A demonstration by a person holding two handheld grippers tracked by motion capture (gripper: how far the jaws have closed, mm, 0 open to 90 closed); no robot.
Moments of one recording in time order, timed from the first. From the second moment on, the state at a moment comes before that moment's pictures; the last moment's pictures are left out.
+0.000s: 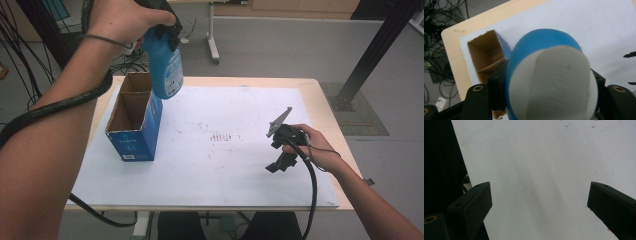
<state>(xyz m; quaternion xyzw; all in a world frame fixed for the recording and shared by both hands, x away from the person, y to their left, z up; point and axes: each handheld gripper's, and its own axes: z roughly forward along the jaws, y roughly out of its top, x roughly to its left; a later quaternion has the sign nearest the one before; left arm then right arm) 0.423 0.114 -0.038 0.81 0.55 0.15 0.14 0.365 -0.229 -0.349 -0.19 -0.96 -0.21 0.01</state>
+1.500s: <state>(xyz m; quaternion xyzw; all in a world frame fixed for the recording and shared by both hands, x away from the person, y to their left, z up) 0.452 0.211 -0.110 0.73 0.67 0.12 0.07 0.363 -0.229 -0.357 -0.19 -0.96 -0.21 0.01</state>
